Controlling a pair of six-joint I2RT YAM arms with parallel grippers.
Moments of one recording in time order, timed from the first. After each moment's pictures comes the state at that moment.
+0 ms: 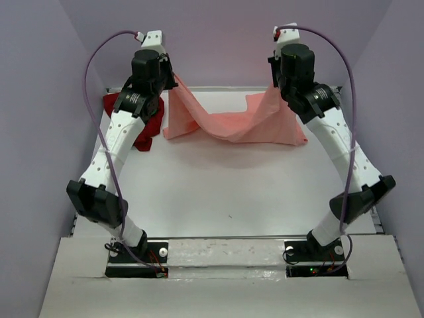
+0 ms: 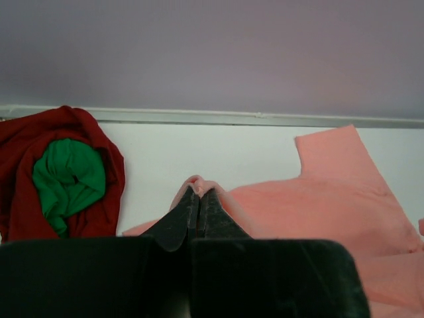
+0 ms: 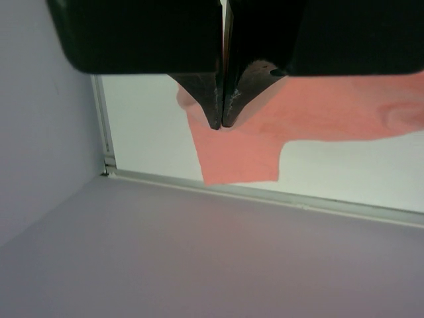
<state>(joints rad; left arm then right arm) -0.34 1.55 1.75 -0.43 -0.17 -0.26 0.49 1.60 1.96 -0.60 0.57 -0.12</state>
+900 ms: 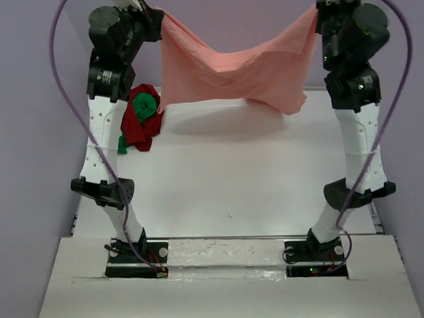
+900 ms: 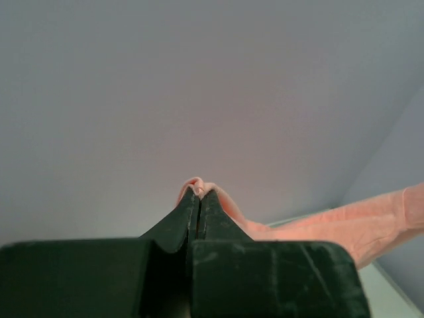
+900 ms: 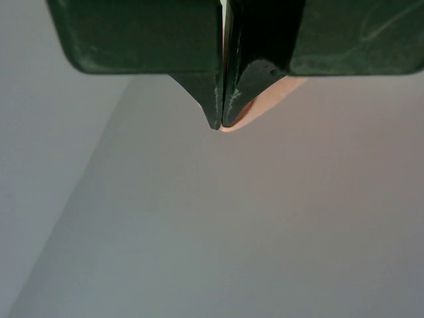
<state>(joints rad) -0.21 1.81 2.41 -0.43 0.14 -0.23 0.35 1.79 2.56 -0.41 0.42 -0.38</state>
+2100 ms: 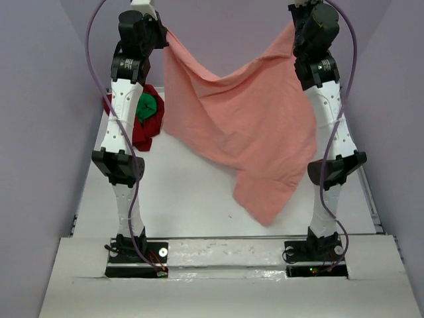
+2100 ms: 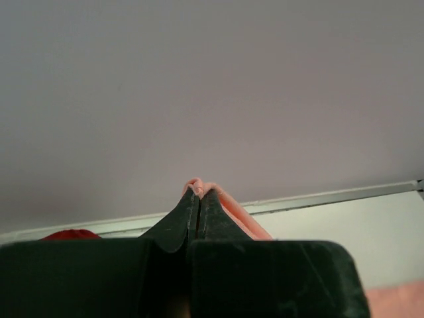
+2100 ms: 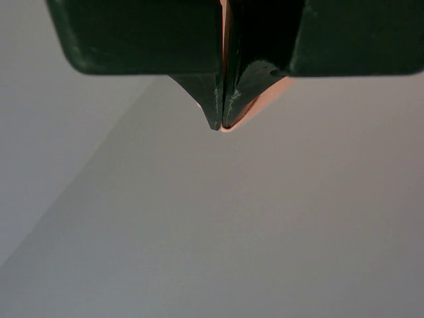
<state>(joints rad) -0.19 2.07 2.58 -0.49 0.06 -0.17 0.32 2.03 2.62 -0.18 0.48 -0.57</state>
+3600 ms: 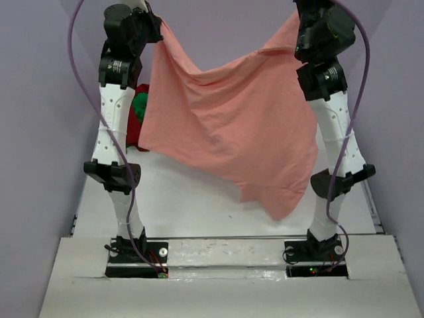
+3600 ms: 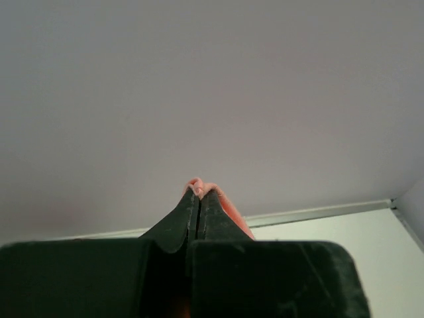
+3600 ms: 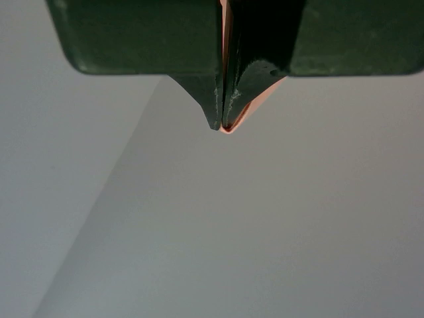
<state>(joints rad) -0.18 1.94 2.59 -0.53 0.05 -0.19 0.47 1.89 2.61 -0.07 0.60 -0.72</state>
